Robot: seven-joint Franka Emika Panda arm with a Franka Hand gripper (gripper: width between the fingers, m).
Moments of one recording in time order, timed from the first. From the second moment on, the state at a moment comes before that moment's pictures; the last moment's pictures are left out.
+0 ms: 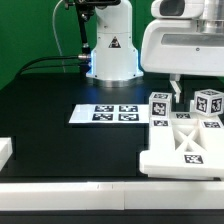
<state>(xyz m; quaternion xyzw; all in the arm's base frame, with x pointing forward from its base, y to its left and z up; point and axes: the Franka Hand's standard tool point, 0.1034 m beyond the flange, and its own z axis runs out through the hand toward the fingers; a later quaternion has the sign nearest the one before) 0.601 0.110 0.116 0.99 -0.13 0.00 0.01</state>
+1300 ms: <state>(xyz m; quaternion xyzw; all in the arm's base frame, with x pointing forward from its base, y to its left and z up) 0.602 0.115 0.118 0.96 -0.26 0.04 0.01</state>
